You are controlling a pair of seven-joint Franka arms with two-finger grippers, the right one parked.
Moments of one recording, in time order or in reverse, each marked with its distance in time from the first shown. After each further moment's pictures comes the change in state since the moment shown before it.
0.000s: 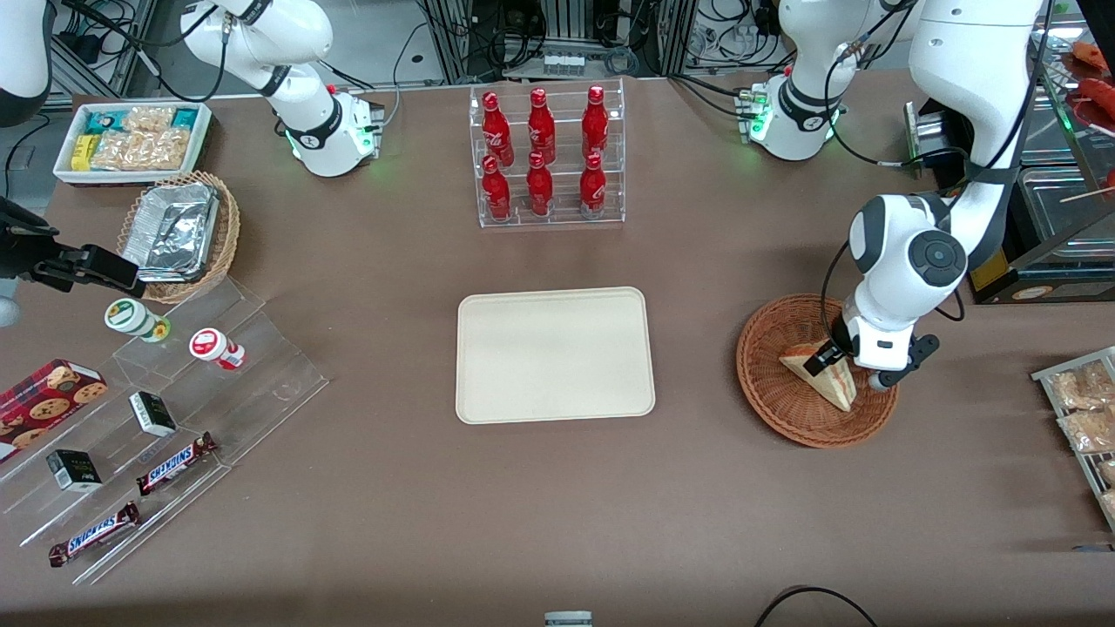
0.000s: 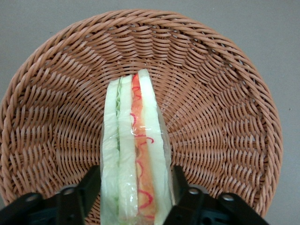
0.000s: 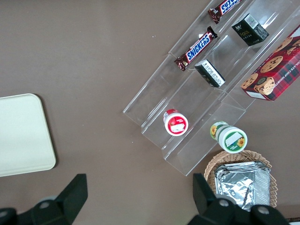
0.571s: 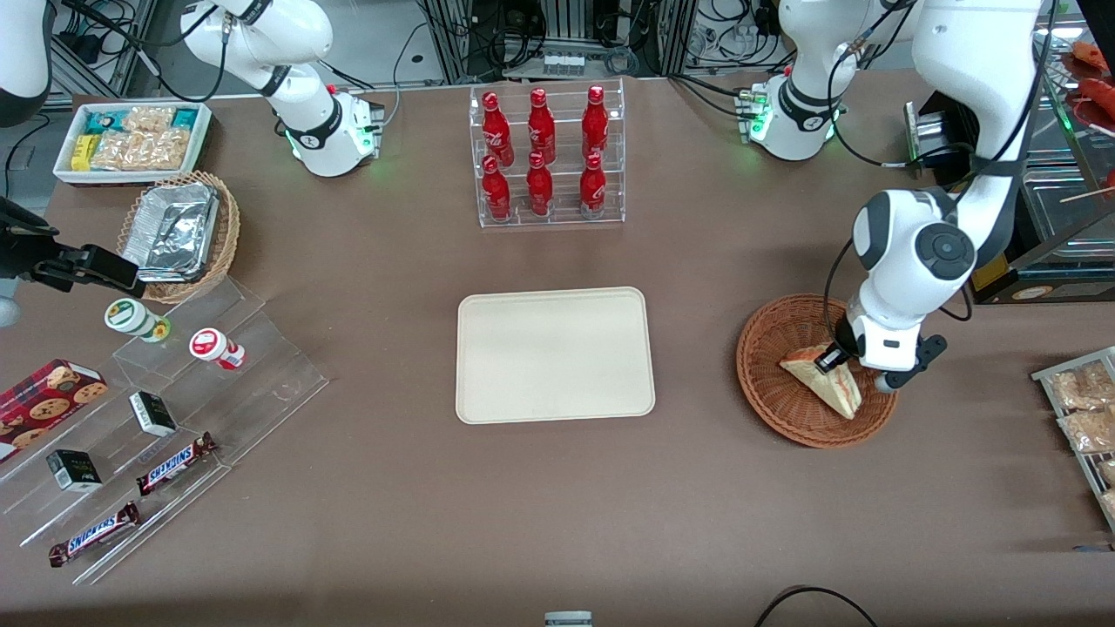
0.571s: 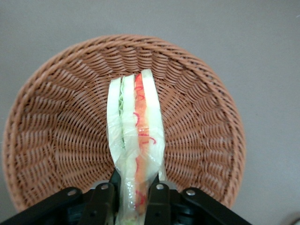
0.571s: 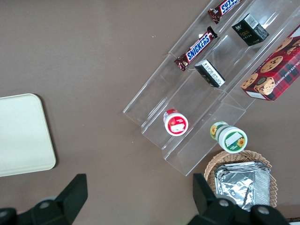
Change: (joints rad) arm -0.003 -0.068 -0.009 0.051 0.000 -0.095 -0.004
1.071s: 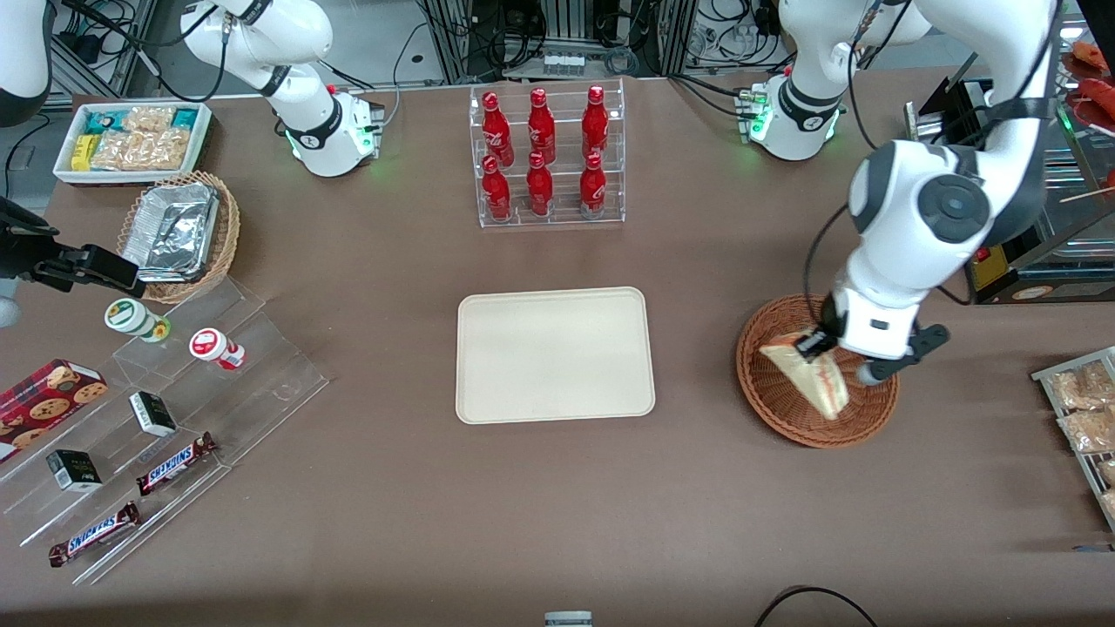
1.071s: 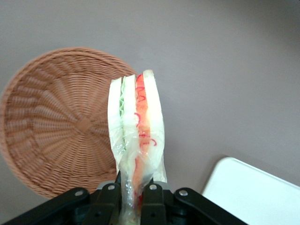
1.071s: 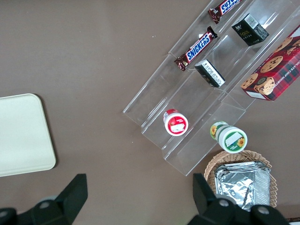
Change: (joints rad) arm -0.160 -0.051 -0.017 0.241 0.000 -0.266 -0.001
